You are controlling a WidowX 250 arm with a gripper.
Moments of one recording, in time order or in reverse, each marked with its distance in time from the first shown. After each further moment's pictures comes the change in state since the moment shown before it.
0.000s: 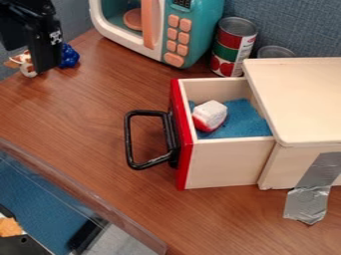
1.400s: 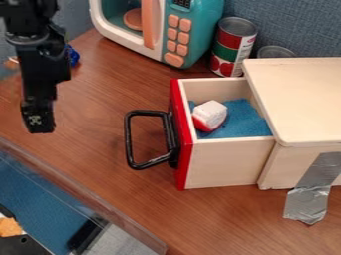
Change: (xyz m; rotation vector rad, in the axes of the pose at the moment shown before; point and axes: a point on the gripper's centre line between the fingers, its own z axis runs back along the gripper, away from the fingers) arm -0.005 -0.002 -0.082 0.042 0.024 -0.693
